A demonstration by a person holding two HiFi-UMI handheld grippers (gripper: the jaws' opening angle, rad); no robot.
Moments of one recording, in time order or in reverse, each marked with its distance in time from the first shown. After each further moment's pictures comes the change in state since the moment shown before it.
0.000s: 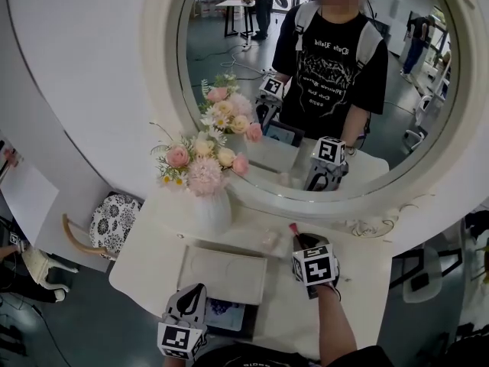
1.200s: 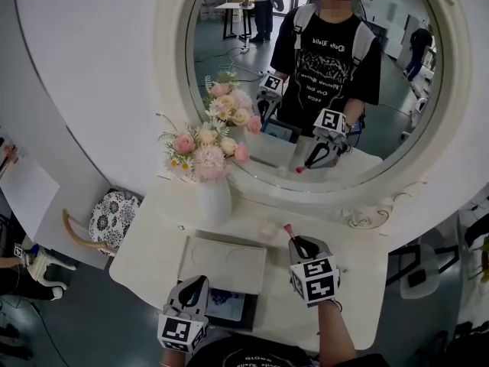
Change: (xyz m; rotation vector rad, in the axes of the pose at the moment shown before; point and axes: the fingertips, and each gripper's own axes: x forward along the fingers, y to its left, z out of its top) left arm -0.007 -0.010 0.007 0.001 -0.047 -0.037; right arm -0.069 0.038 0.014 -0.057 -0.159 0.028
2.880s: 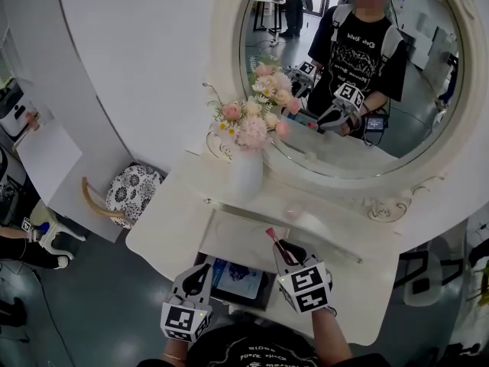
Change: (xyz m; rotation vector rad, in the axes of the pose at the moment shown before) left arm -0.058 0.016 -0.017 -0.037 -0.015 0.106; right arm -0.027 0.129 0.006 -0.168 -0.057 0.241
